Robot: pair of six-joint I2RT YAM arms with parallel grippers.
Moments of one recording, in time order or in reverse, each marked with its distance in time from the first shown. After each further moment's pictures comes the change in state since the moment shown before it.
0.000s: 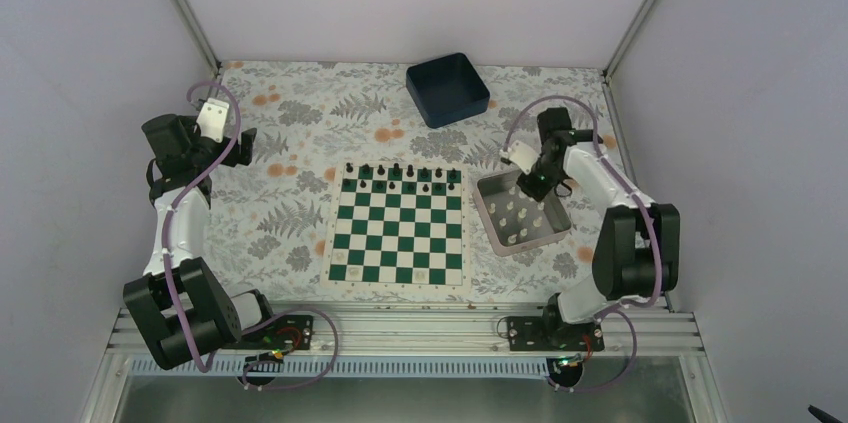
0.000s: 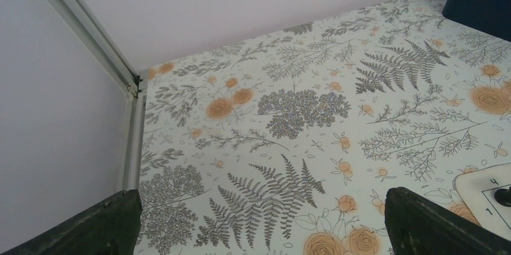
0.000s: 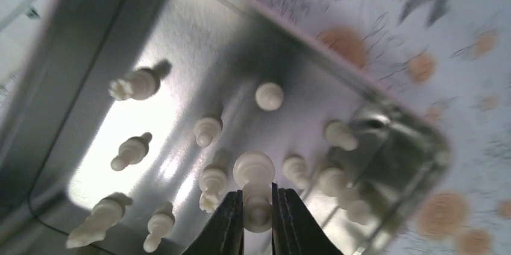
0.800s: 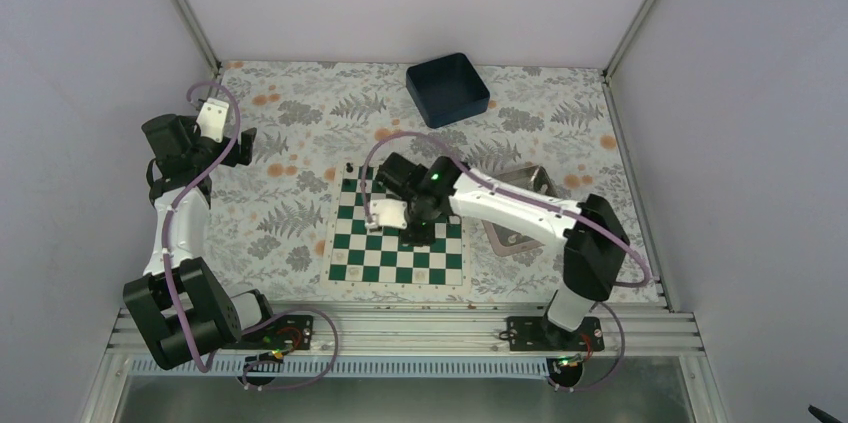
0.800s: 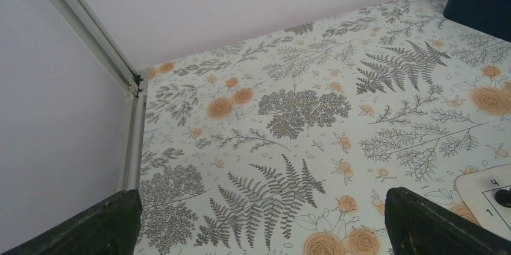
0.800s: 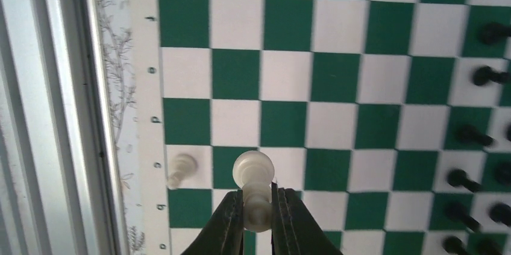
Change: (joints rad) left arm 0.000 0.000 0.000 0.000 -0.002 -0.004; right arm 0.908 0.122 0.341 -0.167 0.004 0.210
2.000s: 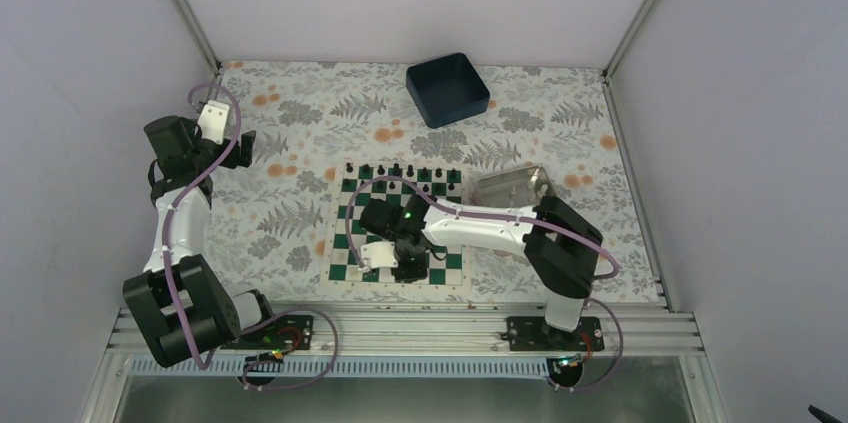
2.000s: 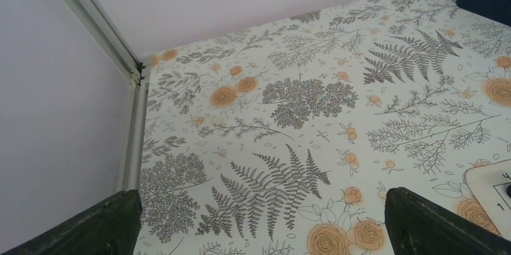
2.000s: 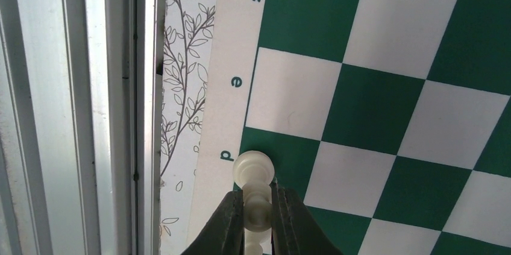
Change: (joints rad) left arm 0.000 0.010 -0.013 0.002 -0.027 0.000; right arm 0.169 0.127 -0.152 0.130 -0.027 -0.005
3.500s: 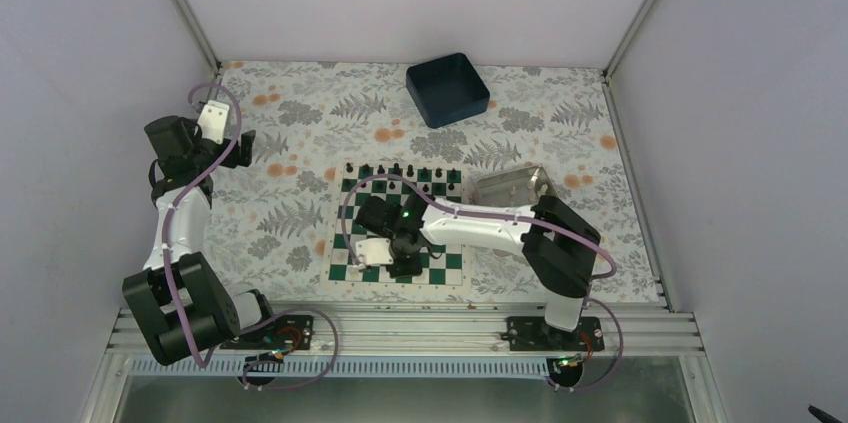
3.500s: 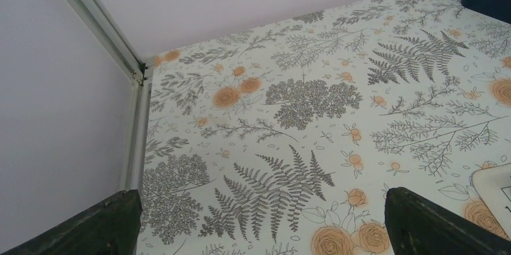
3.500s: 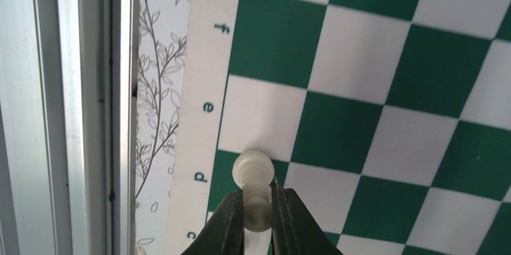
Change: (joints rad) left arm 0.000 0.010 -0.003 0.018 -0.006 0.000; right arm 0.000 0.021 0.029 0.050 0.024 -0.011
